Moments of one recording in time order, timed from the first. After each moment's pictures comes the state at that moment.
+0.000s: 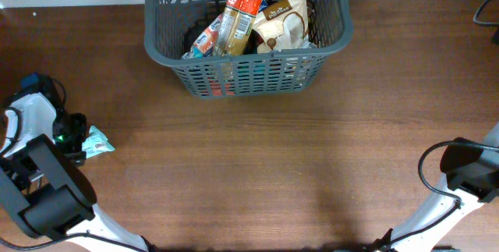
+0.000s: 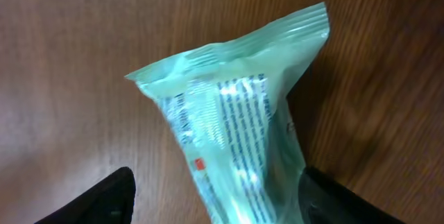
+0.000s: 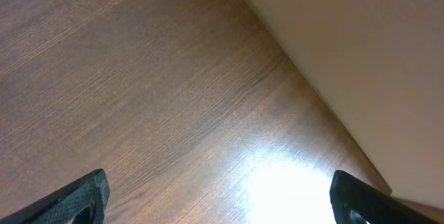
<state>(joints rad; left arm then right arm) 0.55 1.97 1.40 -1.00 -0.17 -1.17 -0.48 2.15 2.66 -1.57 0.35 0.08</state>
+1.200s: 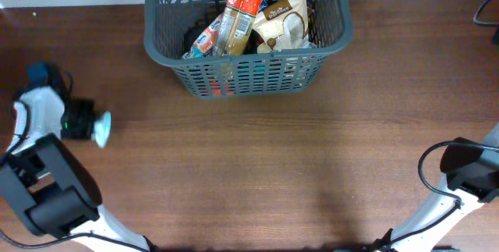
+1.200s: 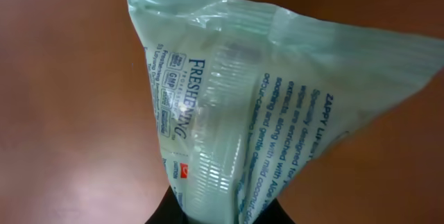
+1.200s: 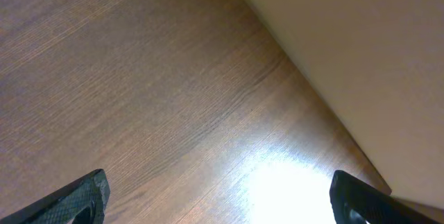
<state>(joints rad) 0.46 1.94 1.47 -0.91 -0.04 -0.93 -0.48 2.15 2.66 -1.57 0.35 0.08</state>
